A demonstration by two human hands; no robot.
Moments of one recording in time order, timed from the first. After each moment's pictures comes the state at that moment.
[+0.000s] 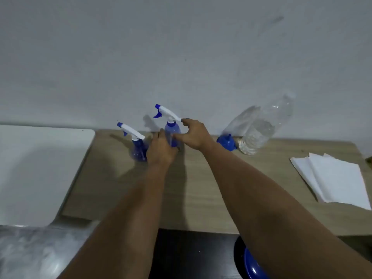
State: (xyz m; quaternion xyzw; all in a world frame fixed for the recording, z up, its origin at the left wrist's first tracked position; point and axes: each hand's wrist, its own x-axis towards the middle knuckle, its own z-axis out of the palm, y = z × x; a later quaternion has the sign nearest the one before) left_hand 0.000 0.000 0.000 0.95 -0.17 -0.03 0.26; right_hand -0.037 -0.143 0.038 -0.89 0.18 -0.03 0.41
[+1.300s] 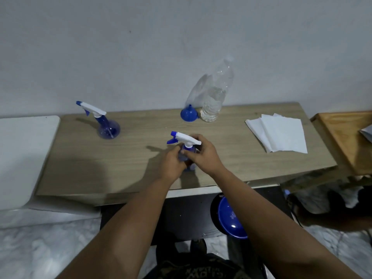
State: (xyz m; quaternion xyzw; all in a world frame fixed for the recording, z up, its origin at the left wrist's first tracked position) left_hand -0.207 -0.030 -0.013 0.82 -0.23 -0.26 0.45; right_hand -0.288 -0.151 0.005 -0.77 0.25 -0.15 0.57
